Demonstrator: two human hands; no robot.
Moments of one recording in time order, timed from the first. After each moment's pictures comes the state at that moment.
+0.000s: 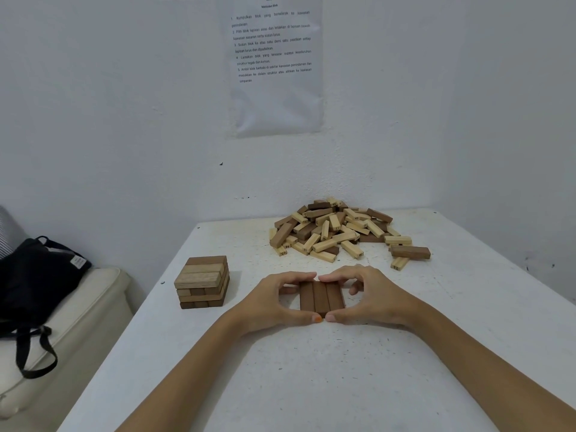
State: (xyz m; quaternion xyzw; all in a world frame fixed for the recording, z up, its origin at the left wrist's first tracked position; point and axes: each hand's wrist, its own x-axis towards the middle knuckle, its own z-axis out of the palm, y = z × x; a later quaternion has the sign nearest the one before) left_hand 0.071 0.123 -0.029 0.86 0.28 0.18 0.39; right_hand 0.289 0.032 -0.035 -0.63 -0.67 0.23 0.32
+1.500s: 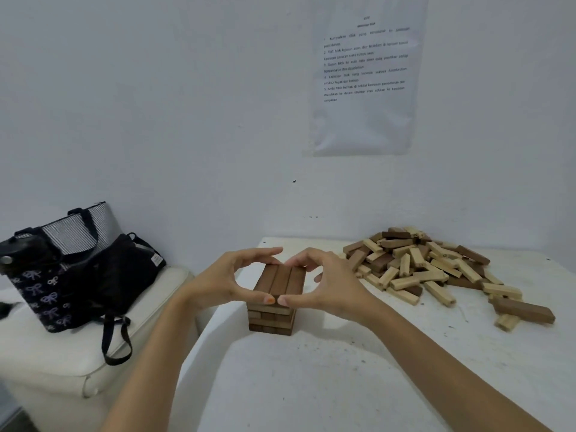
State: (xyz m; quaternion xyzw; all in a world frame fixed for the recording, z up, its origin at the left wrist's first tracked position) left_hand -0.071 0.193 0.041 0.84 0.34 0.25 0.34; right_hand 0.142 0.132 0.022 -0.53 -0.71 0.23 0.41
